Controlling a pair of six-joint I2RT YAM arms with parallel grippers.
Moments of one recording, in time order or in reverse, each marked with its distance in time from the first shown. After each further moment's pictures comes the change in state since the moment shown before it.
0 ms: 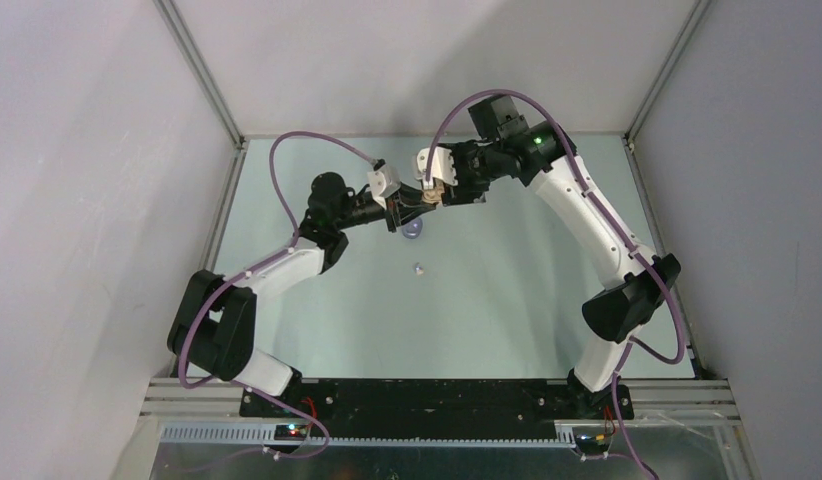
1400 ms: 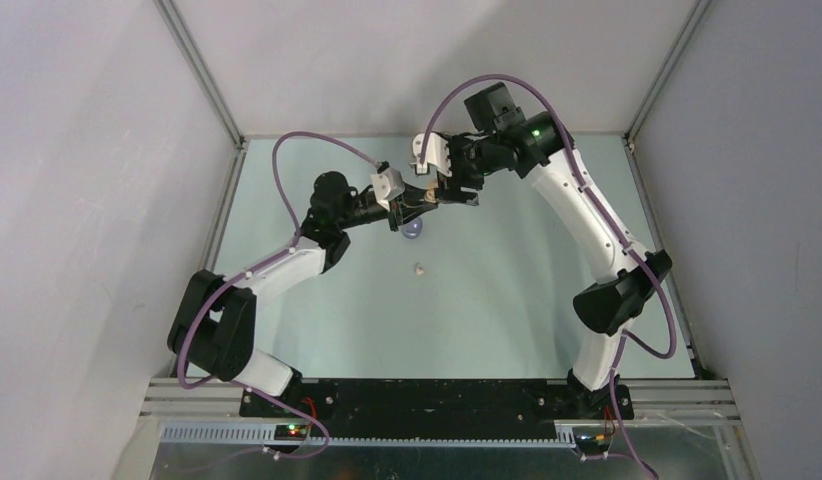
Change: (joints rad) left arm -0.015 0.000 0.015 -0.022 -0.019 0.077; right arm 0.007 0.061 0.128 -0.063 -0.046 0.144
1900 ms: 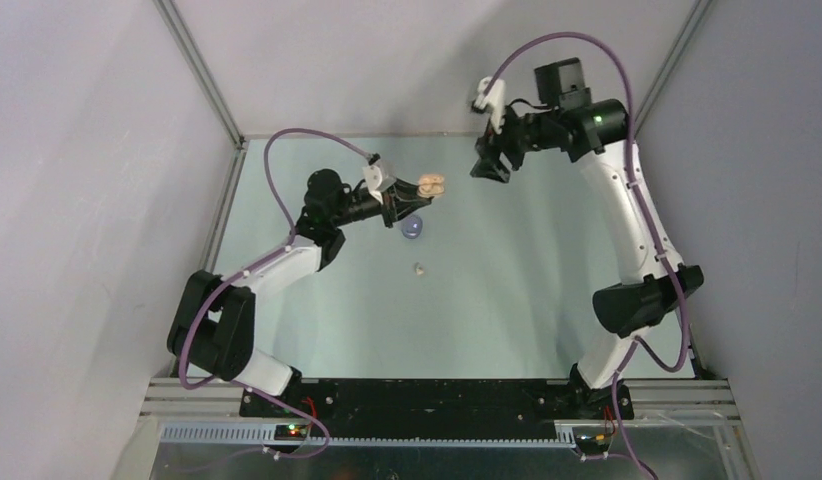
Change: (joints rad) left arm 0.032 0.000 0.000 0.002 -0.007 -0.067; right arm -0.213 -0.061 0.044 -0.006 -0.190 0.315
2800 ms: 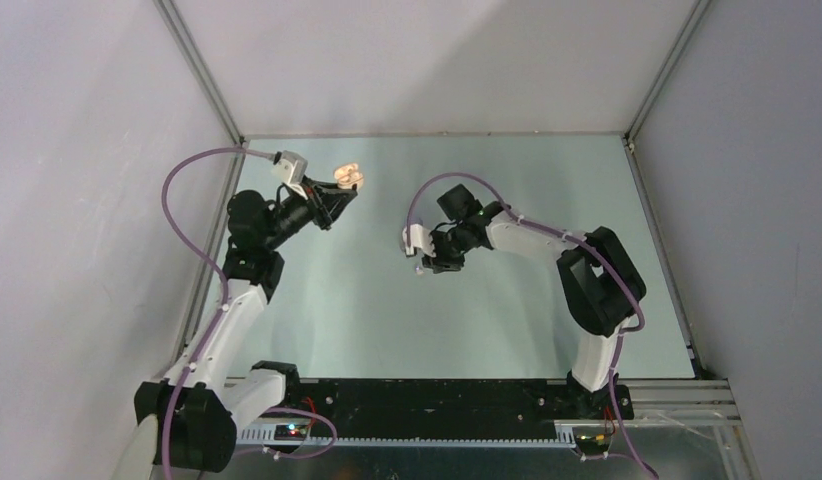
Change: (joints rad) left arm 0.332 -0.465 -0.148 -0.329 -0.170 -0.290; right arm 0.274 0.078 -0.895 0.622 0.113 -0.225
